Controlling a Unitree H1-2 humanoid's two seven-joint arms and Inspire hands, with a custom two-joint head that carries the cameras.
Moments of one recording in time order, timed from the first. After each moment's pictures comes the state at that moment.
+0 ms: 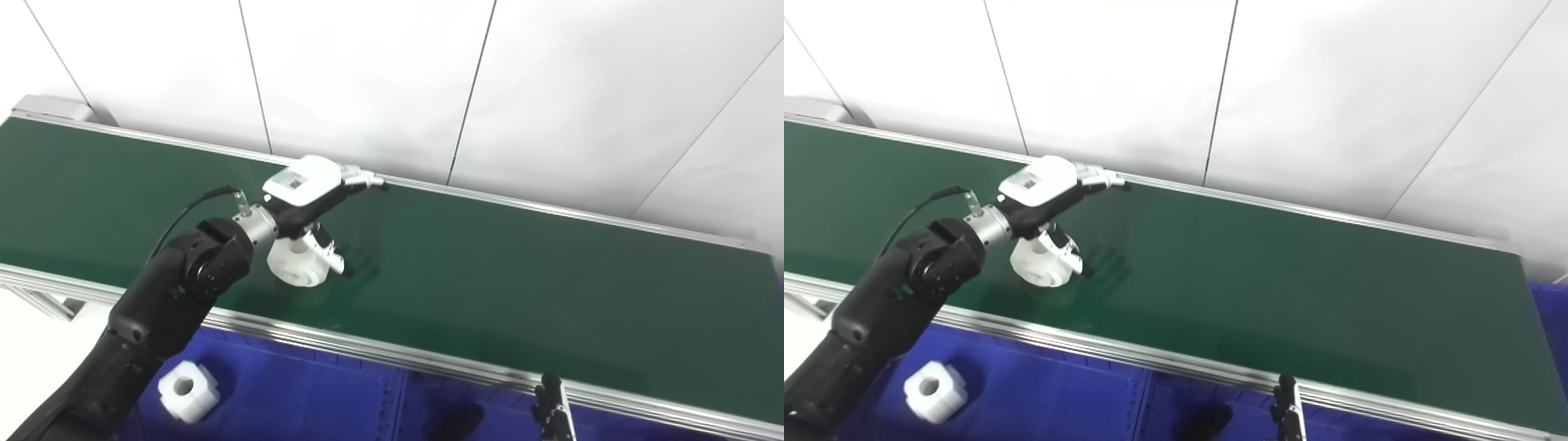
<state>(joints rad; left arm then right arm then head) -0.38 0.40 -0.33 0.12 0.72 -0.23 -0.35 0.64 0.01 0.18 -0.13 -0.13 -0.40 -0.06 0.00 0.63</state>
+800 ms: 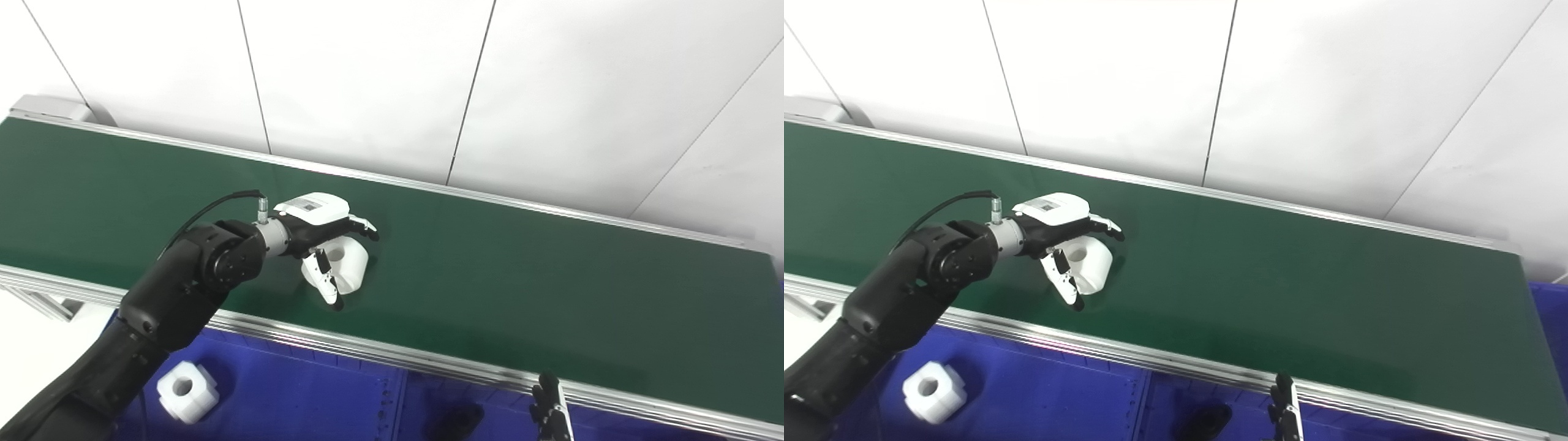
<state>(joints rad) -0.43 0.41 -0.42 0.10 0.80 -0.07 -0.56 0.66 0.02 0.19 -0.17 -0.13 -0.38 -0.06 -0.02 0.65</state>
